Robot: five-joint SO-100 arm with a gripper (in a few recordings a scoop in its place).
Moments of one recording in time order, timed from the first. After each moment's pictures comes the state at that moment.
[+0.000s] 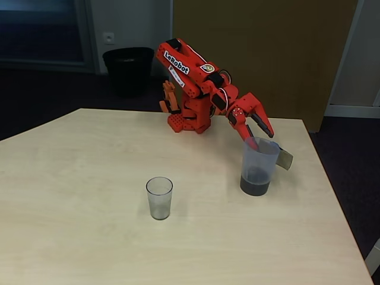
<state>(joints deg) -54.8 154.3 176.1 4.7 109.1</state>
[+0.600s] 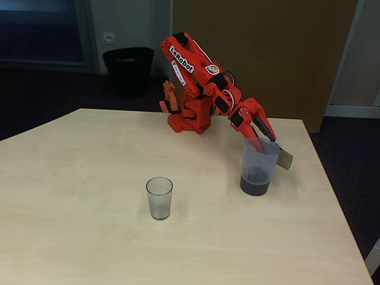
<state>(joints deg) -54.5 143.2 172.4 -2.6 90.4</state>
